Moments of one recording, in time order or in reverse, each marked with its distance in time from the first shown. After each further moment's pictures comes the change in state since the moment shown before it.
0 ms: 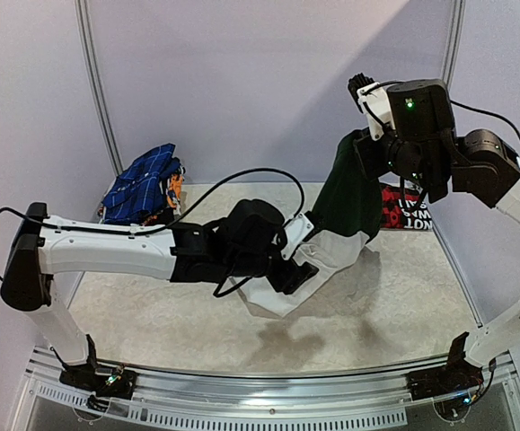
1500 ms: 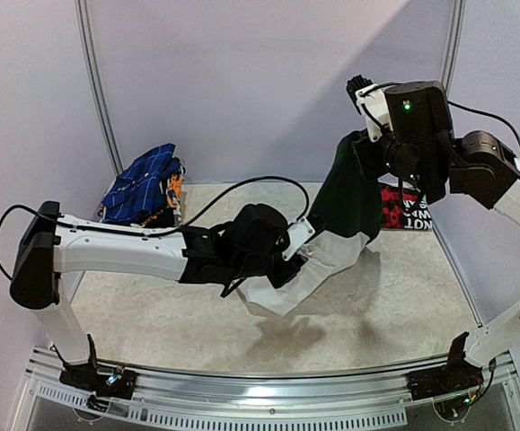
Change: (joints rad) left arm 0.023 0.054 -0.011 0.052 -0.108 0.144; right arm 0.000 0.002 -0.010 0.010 0.004 -0.001
